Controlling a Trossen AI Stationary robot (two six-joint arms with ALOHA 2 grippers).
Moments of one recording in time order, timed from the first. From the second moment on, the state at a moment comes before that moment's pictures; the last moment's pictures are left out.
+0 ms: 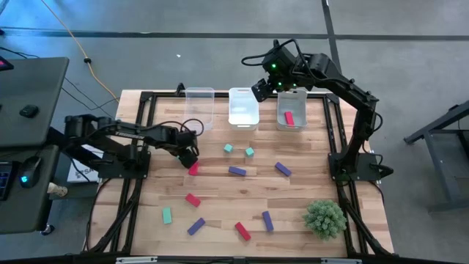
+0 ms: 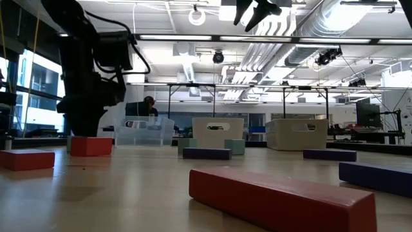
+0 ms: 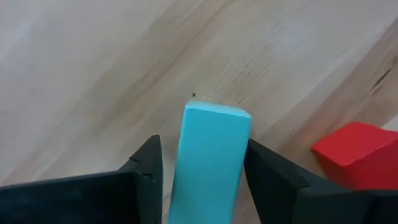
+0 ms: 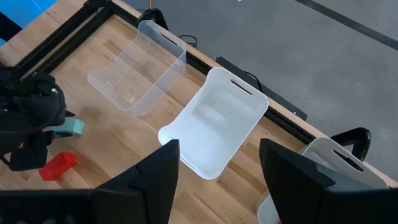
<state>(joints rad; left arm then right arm) 0.30 1.35 0.59 -0.64 -0.13 -0.59 -0.37 1.79 2.24 -1.36 0.24 0.45</state>
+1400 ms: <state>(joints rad) 0.53 1.20 0.88 -0.48 -0.12 -0.20 -0.37 1.79 2.24 -1.36 0.29 0.38</state>
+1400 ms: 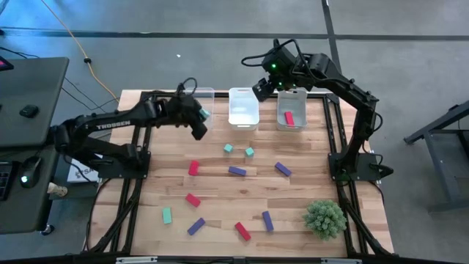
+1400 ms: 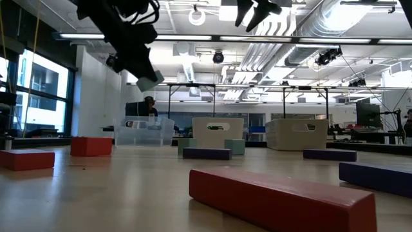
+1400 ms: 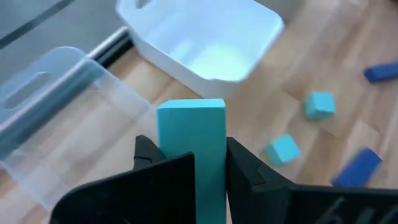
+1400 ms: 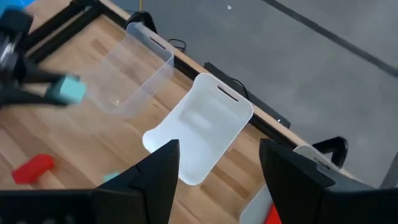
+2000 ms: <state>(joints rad) 0.81 1.38 0.89 -0.46 -0.07 -0.21 -0.38 1.79 2.24 -1.30 0.29 0.12</state>
